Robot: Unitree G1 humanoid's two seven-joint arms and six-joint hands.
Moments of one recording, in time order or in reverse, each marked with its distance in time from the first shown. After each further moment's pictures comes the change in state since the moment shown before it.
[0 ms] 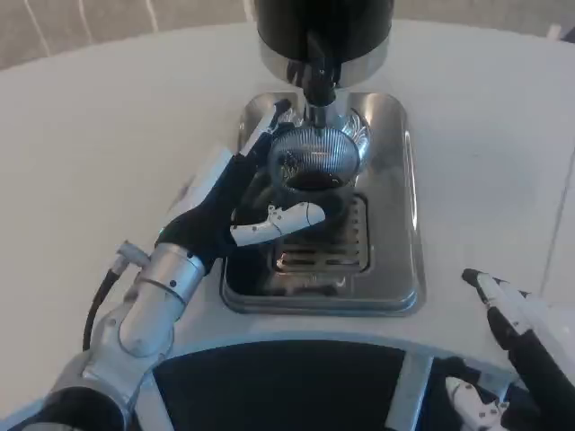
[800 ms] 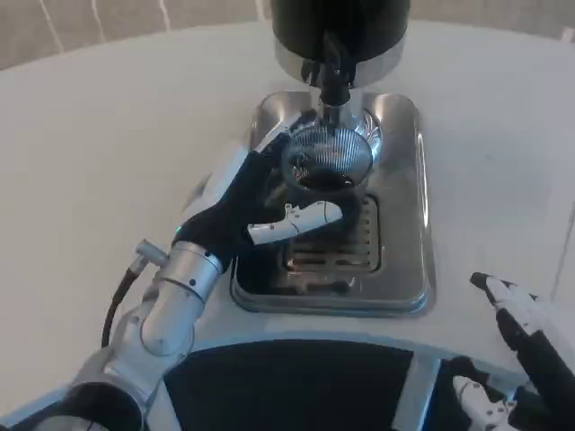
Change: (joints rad) left arm -0.025 -0.039 -0.034 0.031 0.031 0.010 0.081; right arm -0.001 -0.001 -0.013 0.000 0.001 0.032 0.010
